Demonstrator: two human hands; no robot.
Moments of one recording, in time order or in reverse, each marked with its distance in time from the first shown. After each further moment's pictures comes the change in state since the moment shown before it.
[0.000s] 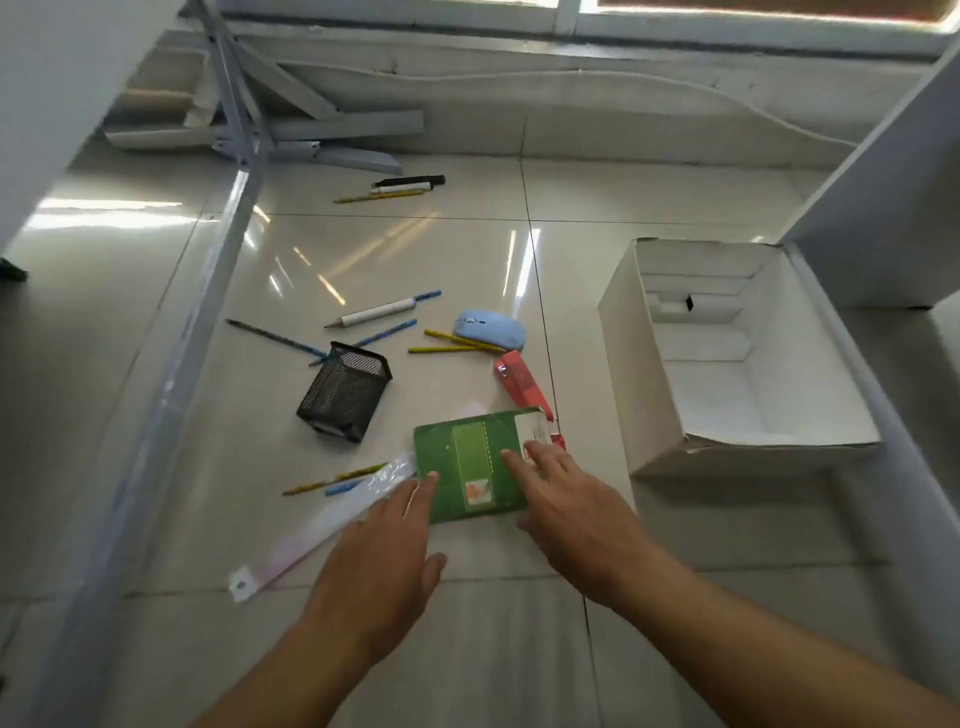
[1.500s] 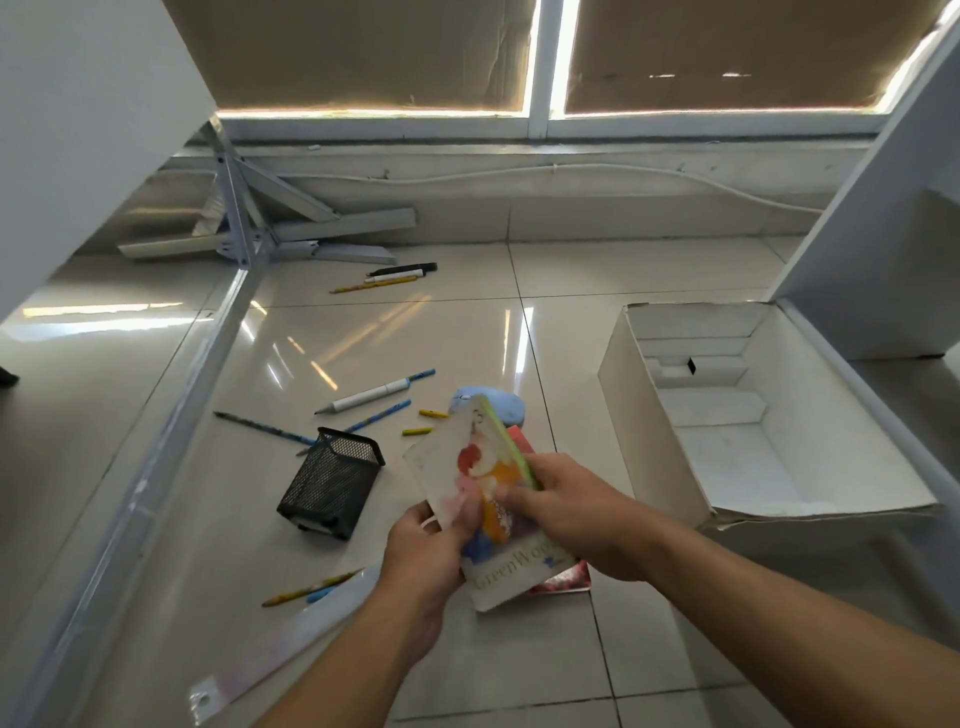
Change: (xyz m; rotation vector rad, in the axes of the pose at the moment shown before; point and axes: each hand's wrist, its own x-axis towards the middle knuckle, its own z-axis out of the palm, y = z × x) left_hand 0.097 0.032 -0.004 -1.496 0.100 -0.446; right_hand 0.070 0.021 -0.041 1.272 -0.093 0.191
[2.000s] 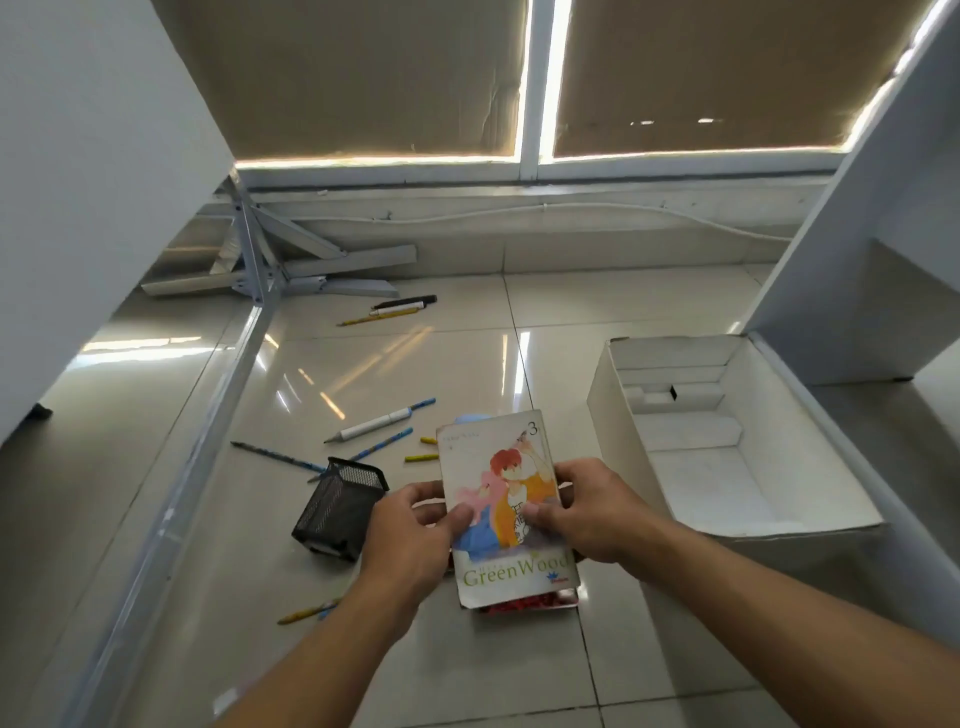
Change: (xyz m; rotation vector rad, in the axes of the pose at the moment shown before) left_hand -0.018 0.047 -0.002 0.292 0.060 0.179; right_hand -0.028 -0.023 -0.031 -0.163 0.168 0.071
